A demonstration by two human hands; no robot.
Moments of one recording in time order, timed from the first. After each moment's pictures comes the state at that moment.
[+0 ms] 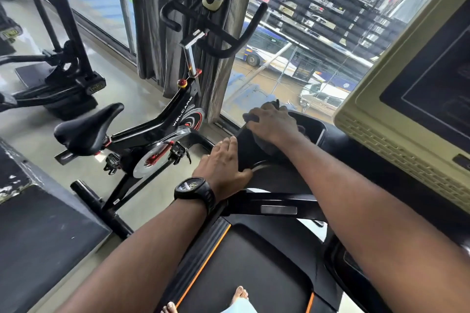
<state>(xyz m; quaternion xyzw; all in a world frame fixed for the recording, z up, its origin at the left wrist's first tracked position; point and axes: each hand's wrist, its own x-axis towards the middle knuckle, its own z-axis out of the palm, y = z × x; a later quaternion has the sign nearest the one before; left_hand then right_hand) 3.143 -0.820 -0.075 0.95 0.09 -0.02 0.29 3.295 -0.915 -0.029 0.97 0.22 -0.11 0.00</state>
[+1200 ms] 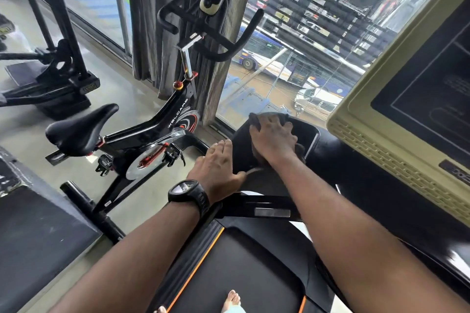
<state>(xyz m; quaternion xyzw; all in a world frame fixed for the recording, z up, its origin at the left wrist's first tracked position) 3.145 -0.819 -0.078 0.95 0.09 -0.02 0.29 3.274 -0.928 -0.044 0.99 0.13 -0.05 -0.06</state>
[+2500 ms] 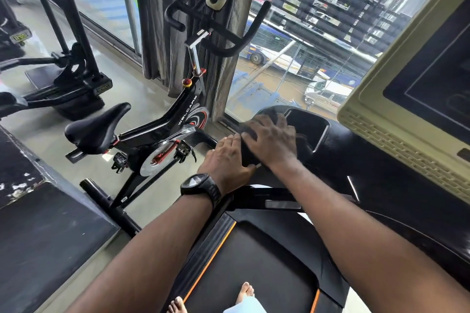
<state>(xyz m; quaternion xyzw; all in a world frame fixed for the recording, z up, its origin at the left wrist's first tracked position) 3.144 -0.819 -0.078 0.95 0.10 -0.01 0.30 3.246 -0.928 -0.059 0.96 0.27 0.01 0.01</state>
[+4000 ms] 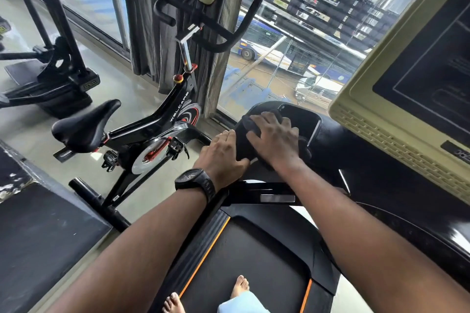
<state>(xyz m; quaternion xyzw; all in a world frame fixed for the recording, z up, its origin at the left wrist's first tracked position) 3.147 -0.817 -0.080 0.95 0.09 0.00 0.31 3.244 -0.945 -0.058 0.97 0.23 0.02 -0.01</state>
